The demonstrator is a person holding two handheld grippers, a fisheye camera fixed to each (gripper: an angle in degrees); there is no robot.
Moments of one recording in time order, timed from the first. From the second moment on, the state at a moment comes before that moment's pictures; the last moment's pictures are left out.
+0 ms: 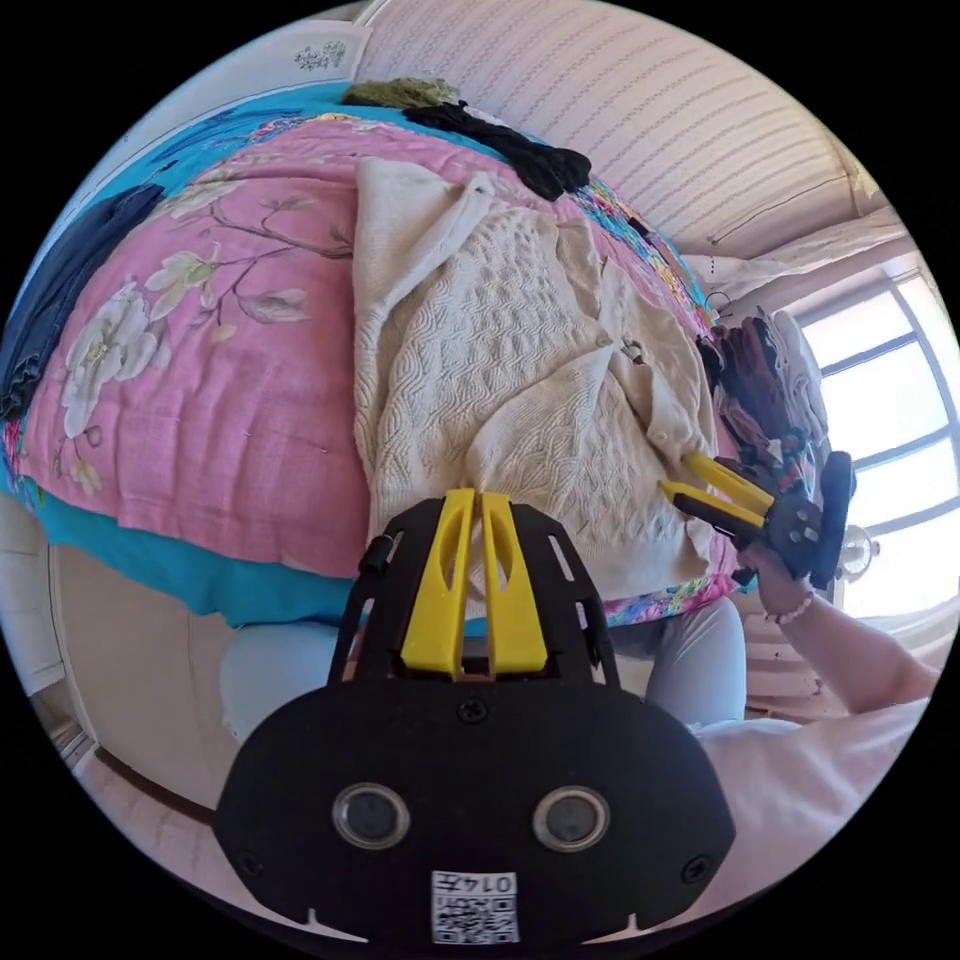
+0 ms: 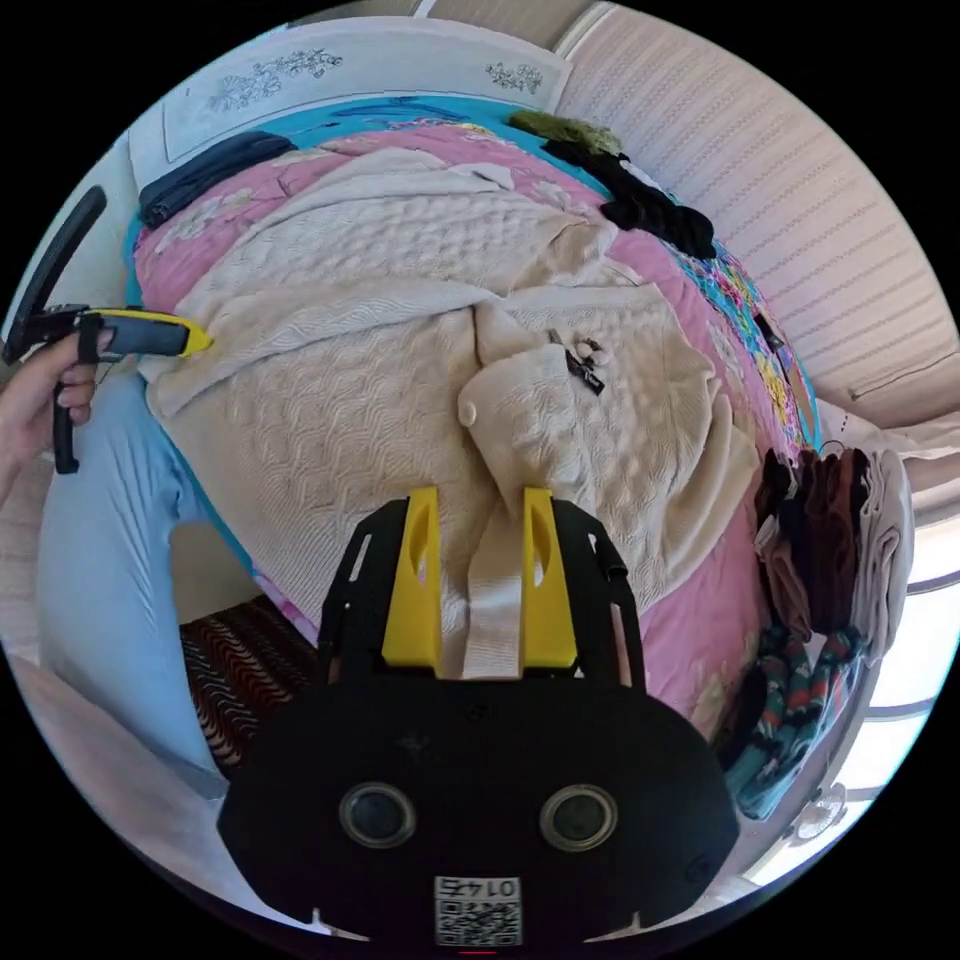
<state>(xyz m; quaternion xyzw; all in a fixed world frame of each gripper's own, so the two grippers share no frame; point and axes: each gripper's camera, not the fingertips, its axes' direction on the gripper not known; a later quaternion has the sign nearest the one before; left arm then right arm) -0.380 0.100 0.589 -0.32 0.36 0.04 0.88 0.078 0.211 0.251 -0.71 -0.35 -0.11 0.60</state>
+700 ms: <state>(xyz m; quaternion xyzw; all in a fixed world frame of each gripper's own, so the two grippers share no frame) -0.404 0.103 0.555 -0.22 0.42 0.00 0.88 0.091 0.225 0.255 -0.67 -0.26 -0.11 0.69</state>
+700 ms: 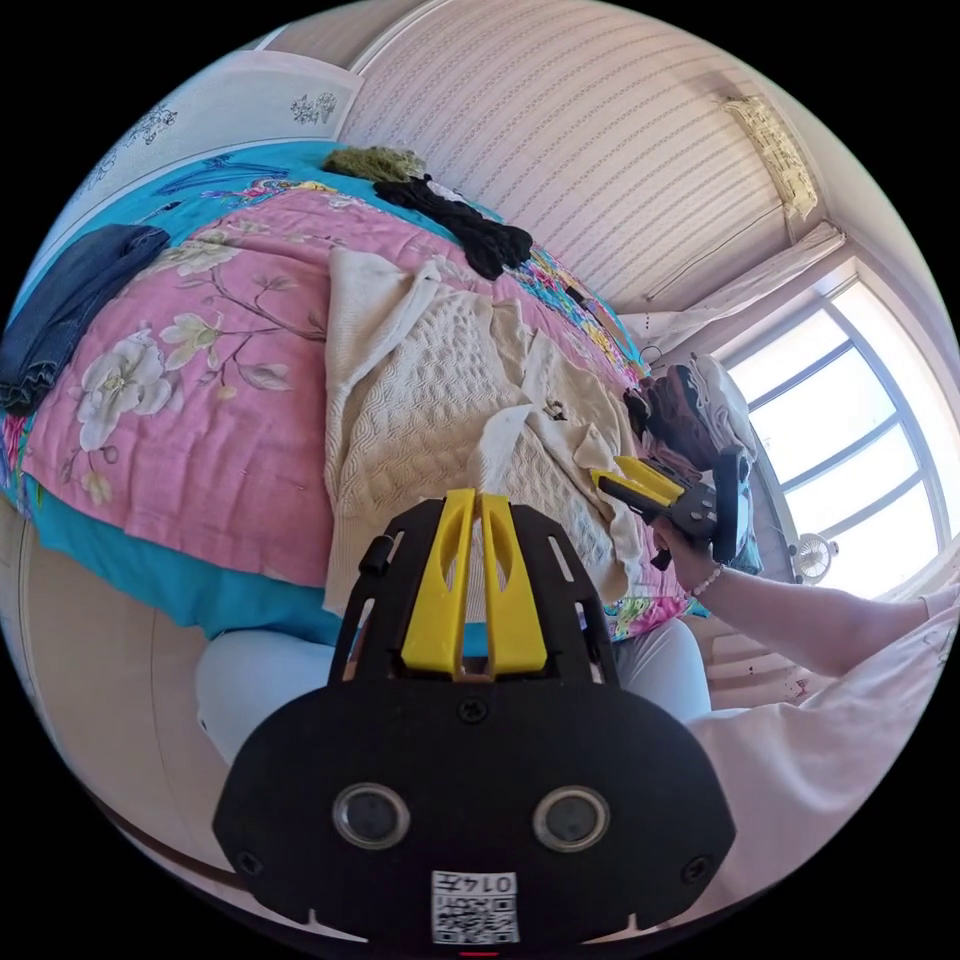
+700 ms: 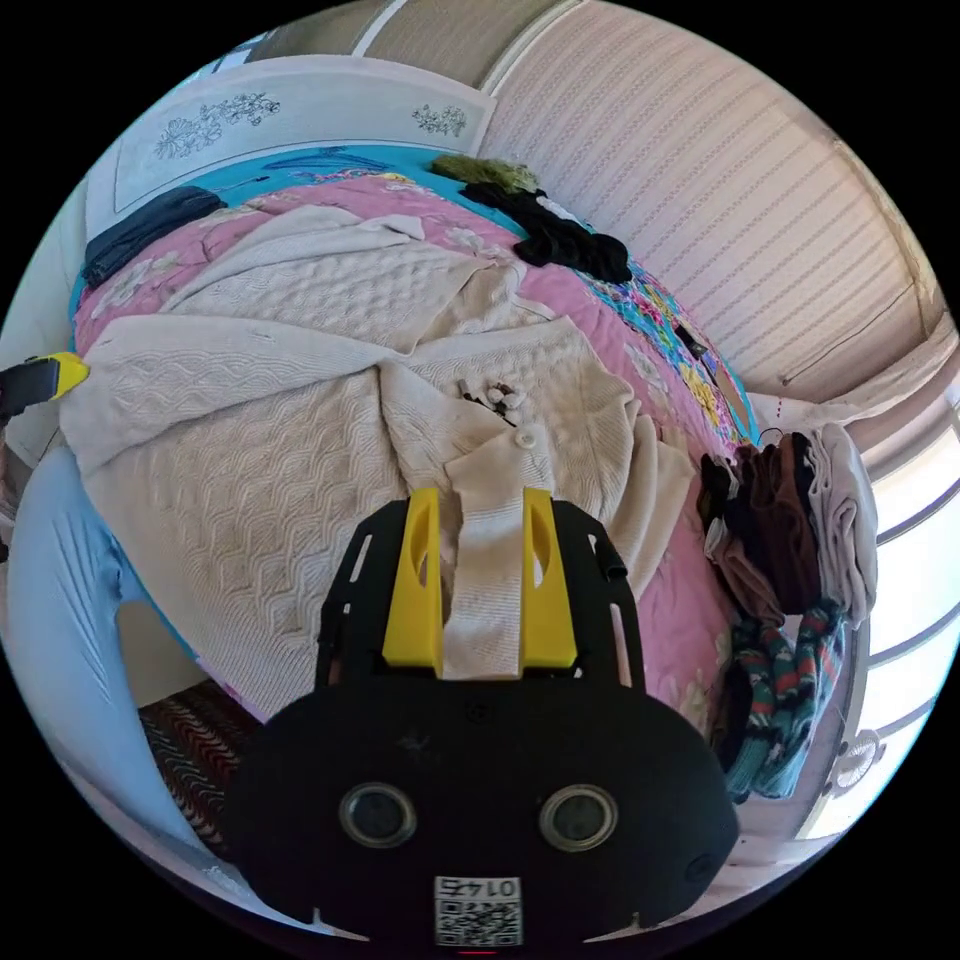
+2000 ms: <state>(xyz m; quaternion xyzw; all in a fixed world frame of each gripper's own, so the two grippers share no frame) -0.259 0.168 0.547 -0.30 0.48 0.20 0.80 0.253 0.185 0.219 -0.67 -0.48 0.10 0.56</state>
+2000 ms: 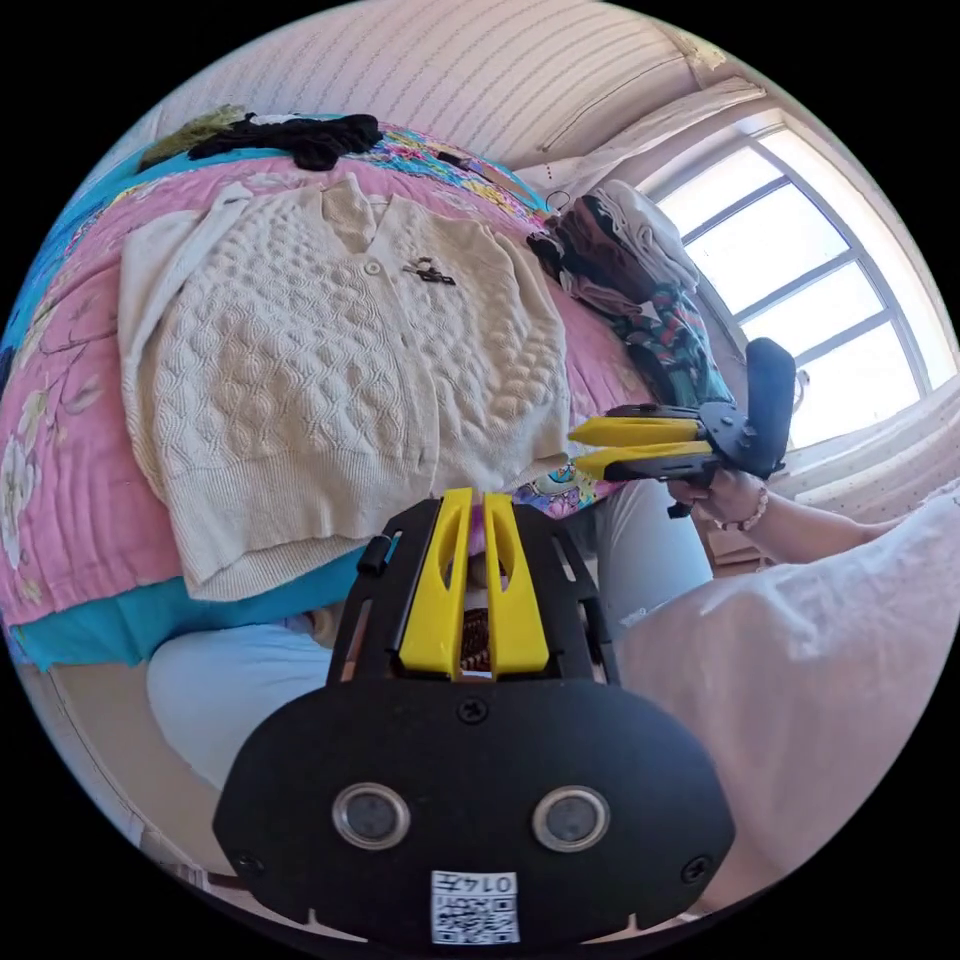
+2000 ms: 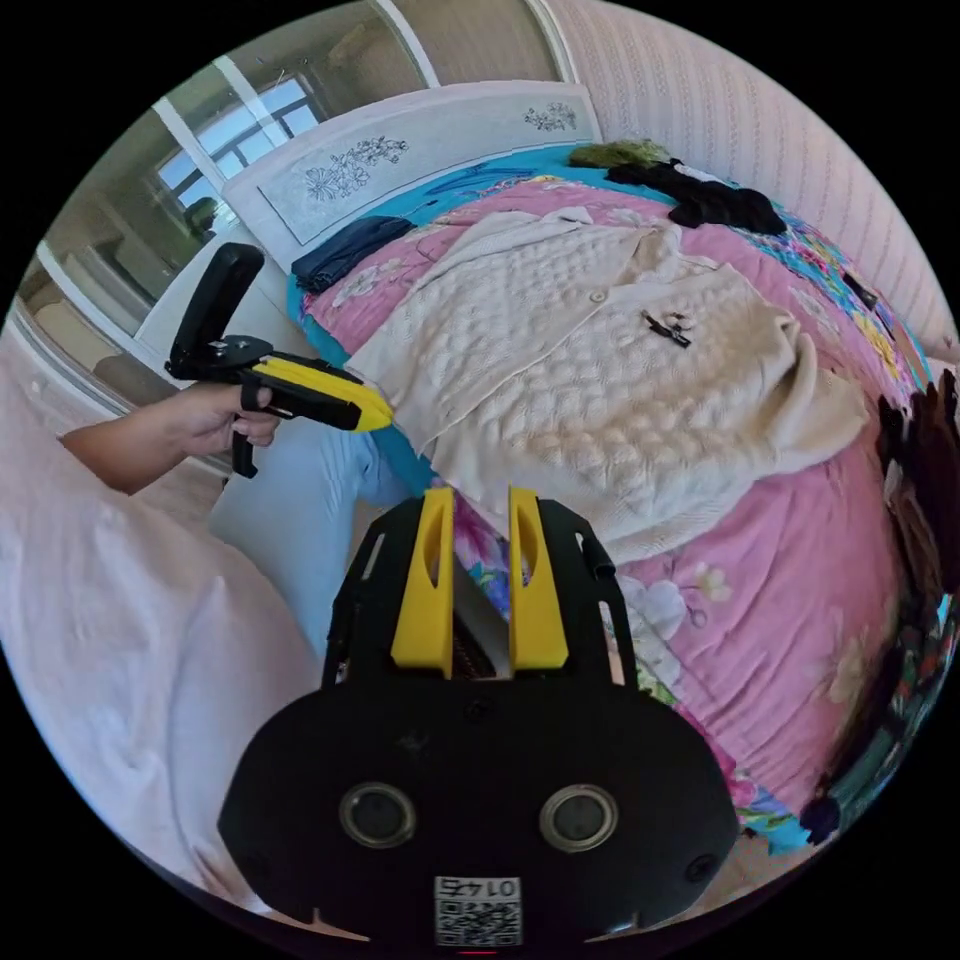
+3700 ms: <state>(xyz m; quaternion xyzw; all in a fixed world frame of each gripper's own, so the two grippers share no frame) -0.127 0.242 0.547 -0.18 0.49 0.22 0.82 0.398 0.133 0.159 -0.73 -0.25 0.27 0.58</state>
